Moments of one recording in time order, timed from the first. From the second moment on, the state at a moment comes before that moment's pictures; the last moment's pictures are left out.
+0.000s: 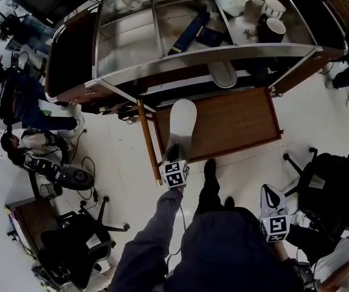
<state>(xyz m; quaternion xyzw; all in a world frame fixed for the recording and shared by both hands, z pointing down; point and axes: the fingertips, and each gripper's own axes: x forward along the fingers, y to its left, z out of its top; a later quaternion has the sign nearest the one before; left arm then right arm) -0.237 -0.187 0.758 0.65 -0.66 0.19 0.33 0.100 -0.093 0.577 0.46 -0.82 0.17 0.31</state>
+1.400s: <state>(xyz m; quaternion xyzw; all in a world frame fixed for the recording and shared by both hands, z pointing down) -0.301 -0.385 0.636 0.65 -0.72 0.10 0.22 0.179 -0.042 0.558 0.57 -0.76 0.19 0.26</state>
